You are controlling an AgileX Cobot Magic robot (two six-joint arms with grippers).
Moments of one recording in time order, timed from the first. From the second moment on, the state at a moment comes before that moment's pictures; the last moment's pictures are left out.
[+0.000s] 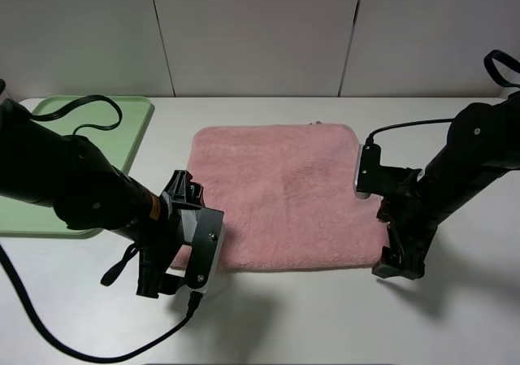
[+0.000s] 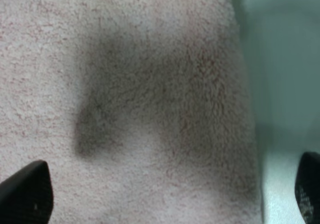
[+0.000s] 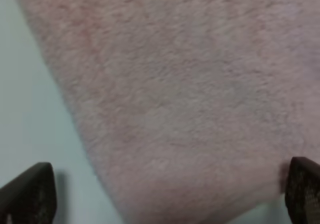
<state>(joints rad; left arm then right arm) -0.74 1.81 -0.62 0.18 0.01 0.94 0.30 1.73 -0.65 0.28 0.38 -1.21</state>
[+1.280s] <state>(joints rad) -0.74 1.81 -0.62 0.17 0.03 0.94 0.30 1.72 -0.53 0.30 0.19 -1.21</state>
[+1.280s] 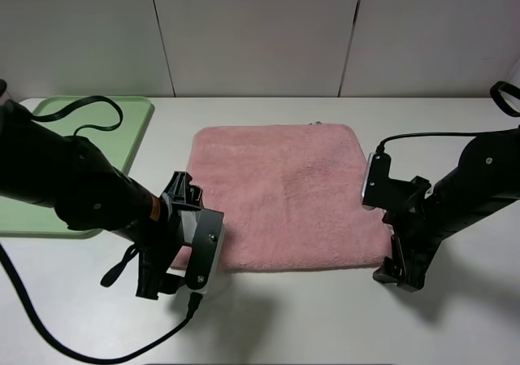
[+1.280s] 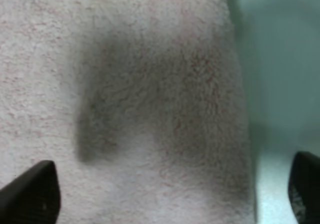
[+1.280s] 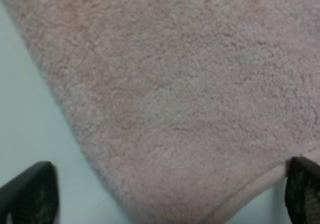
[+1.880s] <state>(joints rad) -0.66 1.82 -0.62 0.16 0.04 0.94 0.30 1.72 -0.52 0.31 0.14 -1.15</state>
